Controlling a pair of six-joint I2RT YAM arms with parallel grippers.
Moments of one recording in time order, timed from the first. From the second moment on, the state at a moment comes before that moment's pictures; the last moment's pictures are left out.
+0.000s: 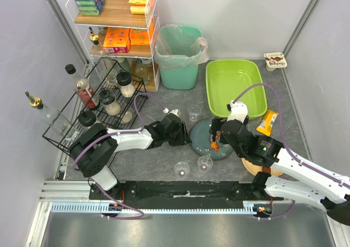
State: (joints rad) left arm -0.86 1.61 0.77 0.02 0.04 -0.88; right arm 0.97 0.86 0.81 -0.63 0.63 0.66
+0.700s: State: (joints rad) left arm -0.88 1.70 0.74 0.34 0.12 -1.06; right arm 0.97 0.82 0.77 -0.64 0.59 0.69
